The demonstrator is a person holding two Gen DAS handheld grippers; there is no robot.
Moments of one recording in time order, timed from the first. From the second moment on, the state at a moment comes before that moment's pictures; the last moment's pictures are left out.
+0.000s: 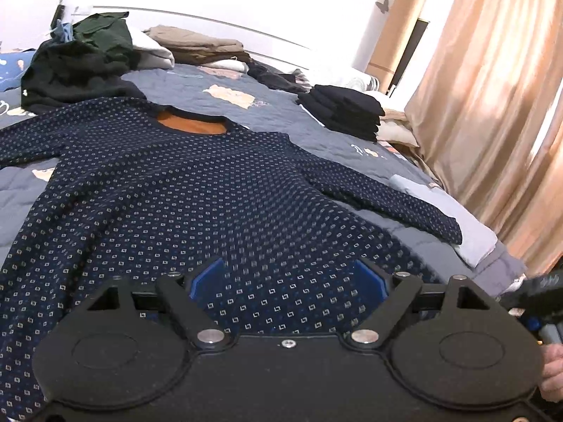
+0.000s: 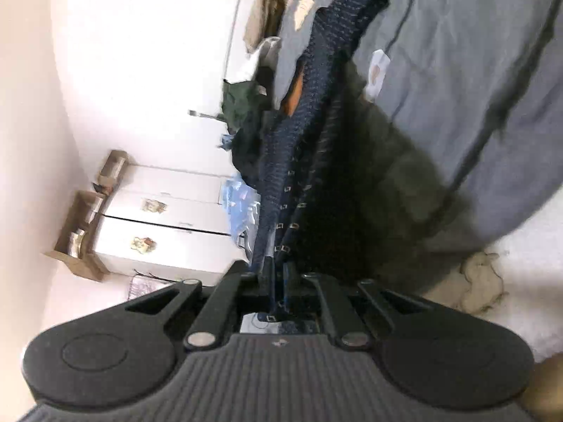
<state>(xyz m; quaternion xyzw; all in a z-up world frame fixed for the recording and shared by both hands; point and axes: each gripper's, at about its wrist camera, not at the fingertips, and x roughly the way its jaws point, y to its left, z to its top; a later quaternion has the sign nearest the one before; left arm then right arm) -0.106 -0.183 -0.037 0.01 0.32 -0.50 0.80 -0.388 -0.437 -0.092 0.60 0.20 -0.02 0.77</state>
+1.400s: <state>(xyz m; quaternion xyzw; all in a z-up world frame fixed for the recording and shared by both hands) -0.073 -0.151 -0.033 -0.03 0.31 -0.42 0.85 -0.242 -0.410 -0.020 0.29 0.25 -0.15 0.91</state>
